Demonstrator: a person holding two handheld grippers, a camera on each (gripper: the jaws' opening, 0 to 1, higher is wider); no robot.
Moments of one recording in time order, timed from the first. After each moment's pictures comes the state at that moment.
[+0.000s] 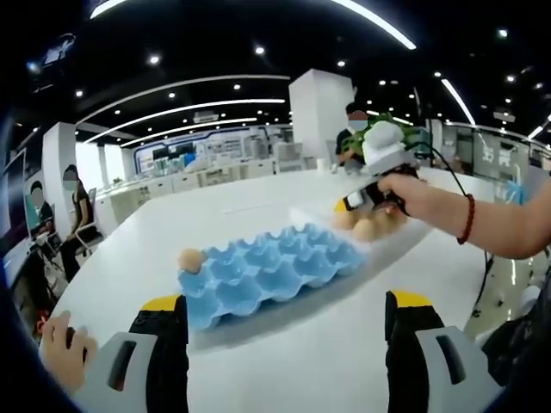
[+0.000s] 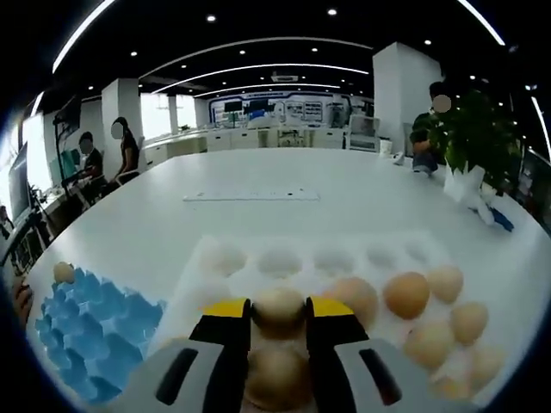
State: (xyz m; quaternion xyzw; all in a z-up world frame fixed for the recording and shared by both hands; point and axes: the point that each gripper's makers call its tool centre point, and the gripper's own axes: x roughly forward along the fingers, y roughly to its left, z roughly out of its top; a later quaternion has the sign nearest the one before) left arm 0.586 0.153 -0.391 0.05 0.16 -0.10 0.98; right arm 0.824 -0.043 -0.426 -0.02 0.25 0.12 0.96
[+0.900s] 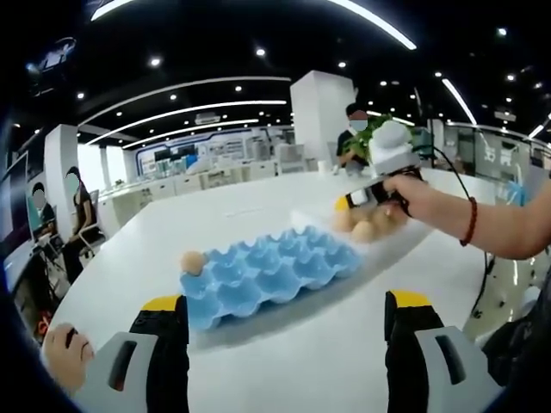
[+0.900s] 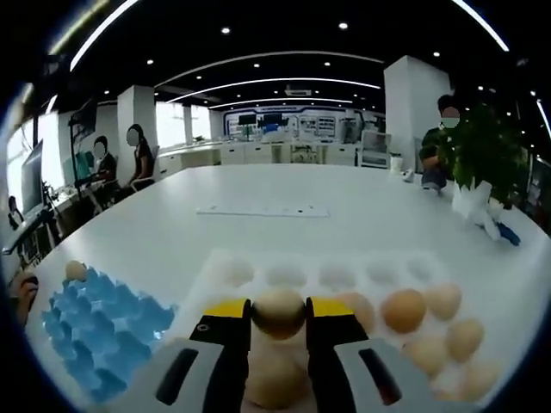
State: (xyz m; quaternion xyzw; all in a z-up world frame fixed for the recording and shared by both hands) left arm 0.583 0.152 -0.388 0.05 0.16 -0.09 0.98; right arm 0.831 -0.040 -0.407 -0.02 0.20 0.16 0.97
